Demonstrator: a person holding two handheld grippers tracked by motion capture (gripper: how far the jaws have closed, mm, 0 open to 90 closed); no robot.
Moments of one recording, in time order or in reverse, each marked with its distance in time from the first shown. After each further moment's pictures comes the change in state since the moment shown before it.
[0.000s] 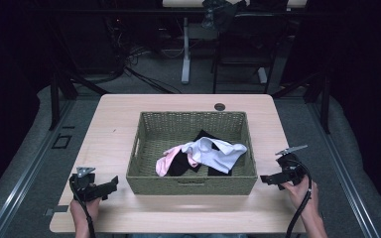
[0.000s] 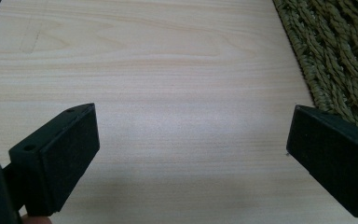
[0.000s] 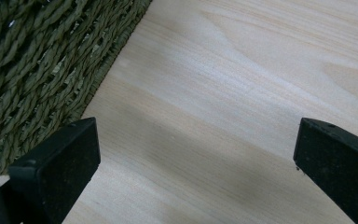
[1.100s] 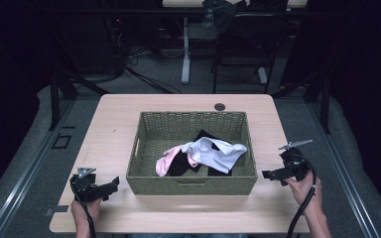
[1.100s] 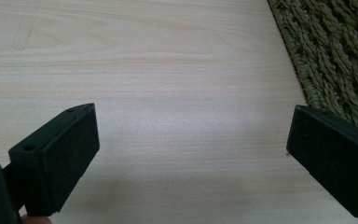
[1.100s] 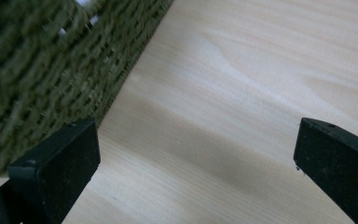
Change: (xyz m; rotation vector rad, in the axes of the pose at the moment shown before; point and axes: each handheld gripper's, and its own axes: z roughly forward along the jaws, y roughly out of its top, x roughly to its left) left arm -0.002 -0.002 0.000 -0.001 -0.013 -0.007; right arm 0.002 0.014 -0.025 -0.024 0.012 0.008
